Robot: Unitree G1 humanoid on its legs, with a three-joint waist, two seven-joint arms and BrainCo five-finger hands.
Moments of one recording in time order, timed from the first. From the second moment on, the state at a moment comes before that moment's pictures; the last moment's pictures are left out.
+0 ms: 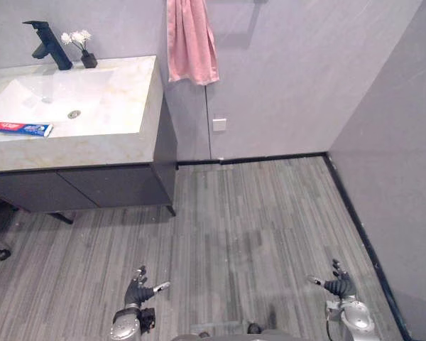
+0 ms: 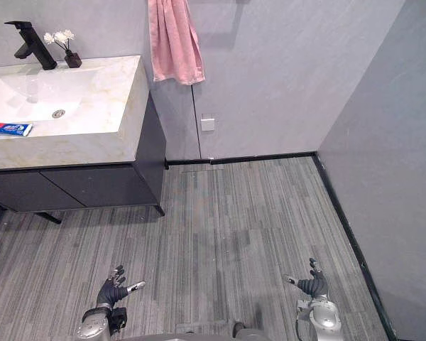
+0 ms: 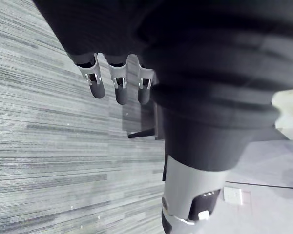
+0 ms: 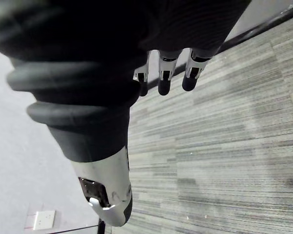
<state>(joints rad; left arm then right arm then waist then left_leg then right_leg) 0.21 0.16 0.05 0.65 -0.14 -0.17 0.07 0.14 -0.20 -0.22 0.68 -0.02 -0.15 -0.09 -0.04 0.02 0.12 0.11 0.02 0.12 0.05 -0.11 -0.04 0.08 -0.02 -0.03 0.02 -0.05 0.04</state>
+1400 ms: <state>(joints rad) 0.18 0.10 0.07 0.56 -0.14 -0.16 0.11 0.12 -0.12 -0.19 0.64 0.07 -0.12 -0.13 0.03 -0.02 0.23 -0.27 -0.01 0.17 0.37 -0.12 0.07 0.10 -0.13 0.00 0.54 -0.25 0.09</state>
